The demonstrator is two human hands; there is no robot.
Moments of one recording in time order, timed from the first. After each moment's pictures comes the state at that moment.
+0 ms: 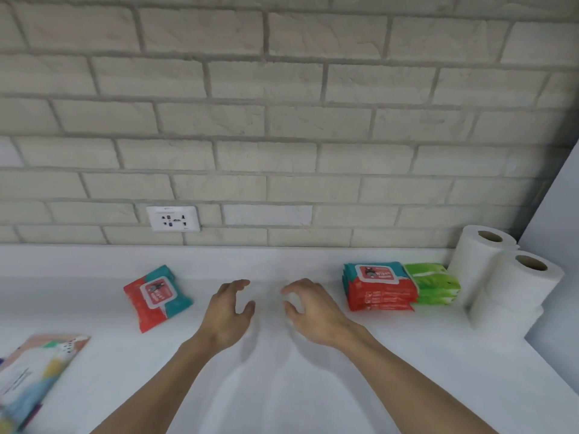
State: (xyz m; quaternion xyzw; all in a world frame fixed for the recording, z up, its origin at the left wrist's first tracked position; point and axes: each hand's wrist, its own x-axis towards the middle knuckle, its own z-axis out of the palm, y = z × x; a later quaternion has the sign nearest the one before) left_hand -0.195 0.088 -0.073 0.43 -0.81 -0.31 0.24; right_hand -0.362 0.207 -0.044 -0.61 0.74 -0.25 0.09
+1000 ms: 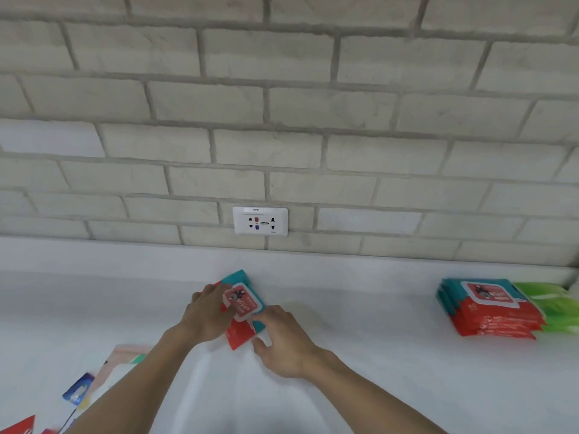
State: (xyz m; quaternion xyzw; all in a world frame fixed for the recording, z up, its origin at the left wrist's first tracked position) left_hand -0.029 -0.119 -0.113 0.50 -0.83 -0.25 0.06; right_hand -0.169 0.029 -0.097 -0.65 0.70 -0.21 0.21
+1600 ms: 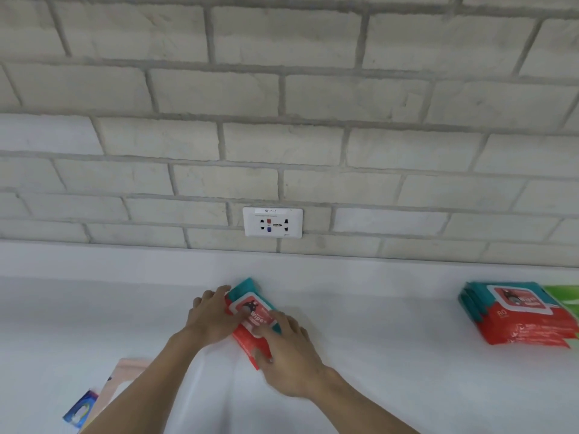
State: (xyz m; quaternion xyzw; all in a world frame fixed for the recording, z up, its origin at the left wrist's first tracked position) left_hand -0.033 -0.148 -0.126 0.54 -0.79 -0.26 0.07; right_hand -0.157 0.003 -0.127 -0.65 0.74 -0.13 0.13
